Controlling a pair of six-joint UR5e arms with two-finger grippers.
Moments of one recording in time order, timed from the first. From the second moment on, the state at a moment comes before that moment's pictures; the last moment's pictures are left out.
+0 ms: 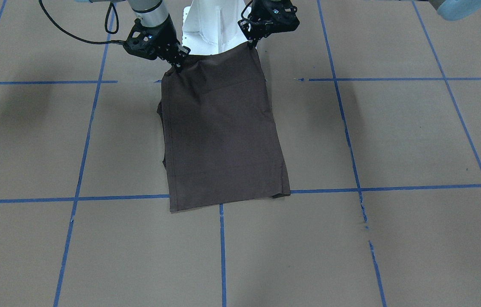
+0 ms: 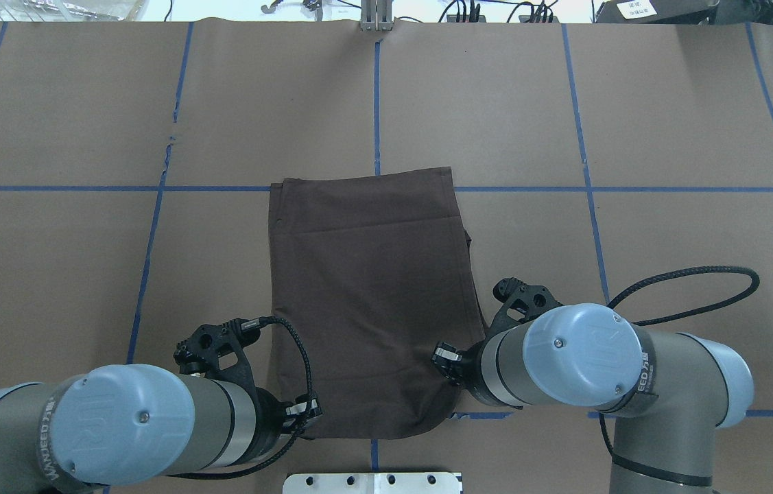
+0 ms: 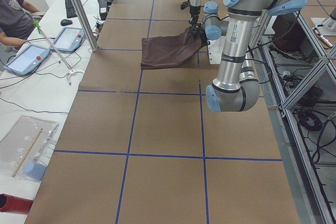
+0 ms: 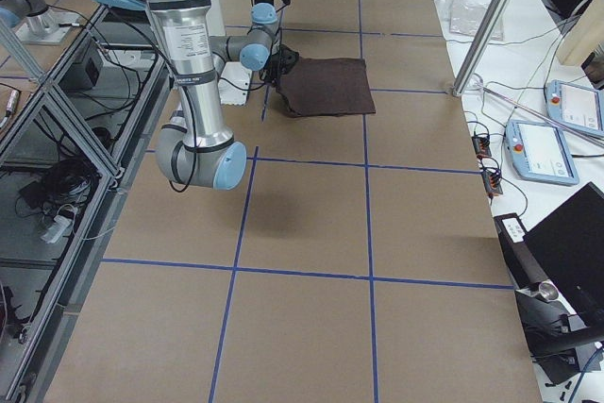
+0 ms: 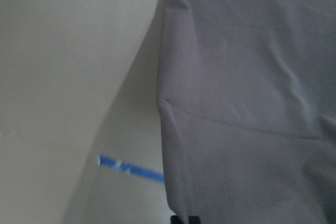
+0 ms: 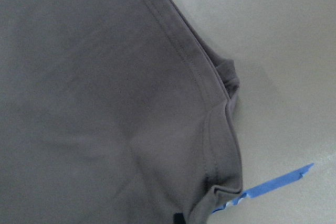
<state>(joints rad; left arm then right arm) -0.18 -1.96 -2.21 -1.55 -1.70 -1.83 0.27 -1.21 2.11 -1.53 1.76 1.89</state>
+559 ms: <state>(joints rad) -0.43 -2.03 -2.05 -1.59 -1.72 -1.75 0.50 -1.03 1.85 -1.53 1.84 1.81</state>
